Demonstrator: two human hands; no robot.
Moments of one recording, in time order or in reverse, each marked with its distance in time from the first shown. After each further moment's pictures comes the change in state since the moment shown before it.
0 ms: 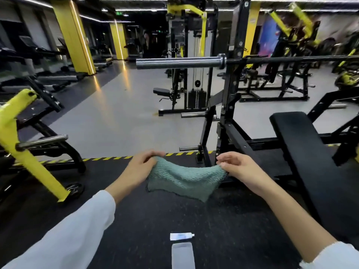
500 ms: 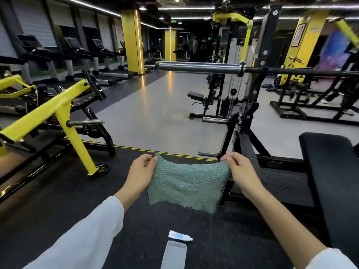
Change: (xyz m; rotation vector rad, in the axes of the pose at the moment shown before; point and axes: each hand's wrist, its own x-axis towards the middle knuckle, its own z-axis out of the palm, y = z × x) left_hand -0.058 0.042 0.105 -0.099 0.485 -0.205; right_hand 0.011 0.025 -0.066 -0.156 0.055 -0.108
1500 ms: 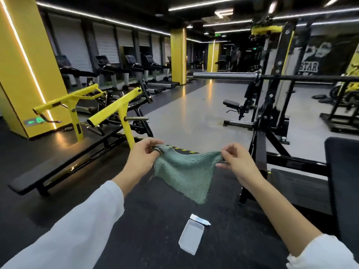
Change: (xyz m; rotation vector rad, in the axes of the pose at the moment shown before) left_hand -0.271 0.099 -0.057 0.153 0.220 0.153; right_hand -0.208 -0.068 -0.072 0.445 -0.251 -0.062
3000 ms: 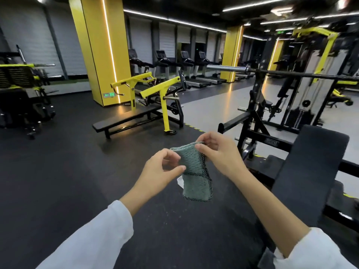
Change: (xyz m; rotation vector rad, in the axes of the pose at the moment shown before) left_hand -0.631 0.311 0.224 0.082 0.127 -0.075; right_hand -0.474 -0.110 -0.390 -0.195 -0.528 -0.433
